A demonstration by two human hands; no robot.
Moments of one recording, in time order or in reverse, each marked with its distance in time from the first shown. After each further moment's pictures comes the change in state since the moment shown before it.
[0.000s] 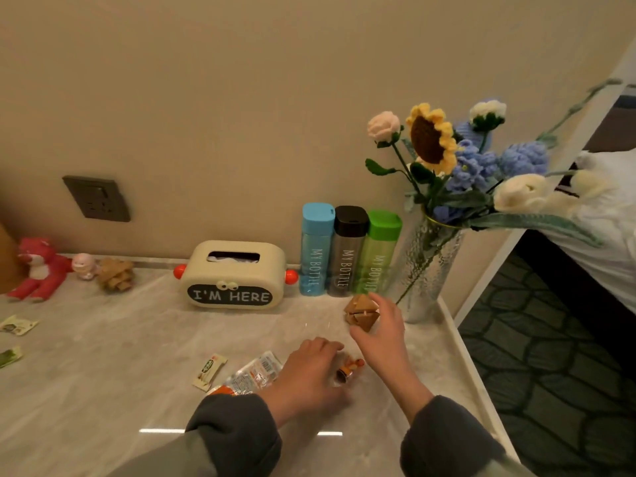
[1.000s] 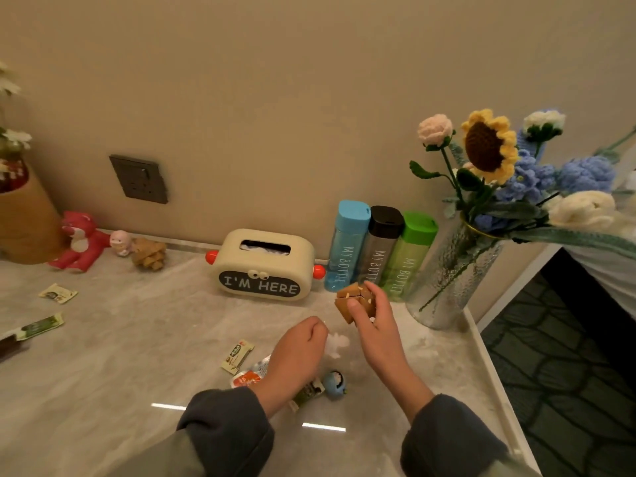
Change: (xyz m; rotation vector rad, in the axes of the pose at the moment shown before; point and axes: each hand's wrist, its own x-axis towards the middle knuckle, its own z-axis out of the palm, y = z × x) left_hand -0.022 -0.022 -0.028 -0.622 0.370 -0.289; right_hand -0.011 -0.046 0.029 0.230 -0.132 0.019
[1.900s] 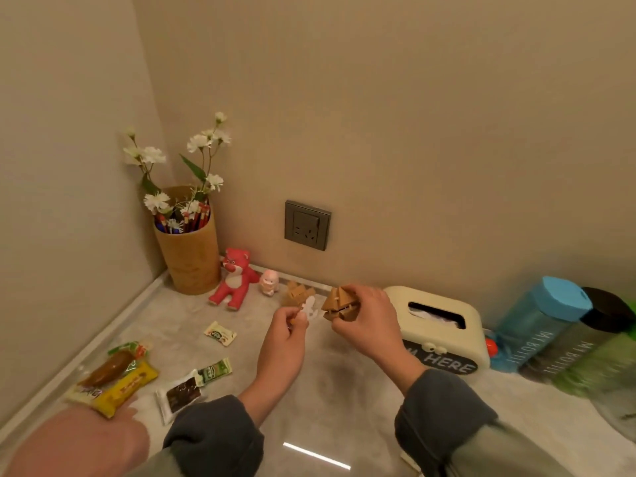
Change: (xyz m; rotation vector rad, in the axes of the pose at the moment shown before) left_hand 0.058 -0.141 -0.275 -0.293 0.401 -0.100; right_hand 0.060 -0.139 0.285 -0.592 -0.253 -0.311
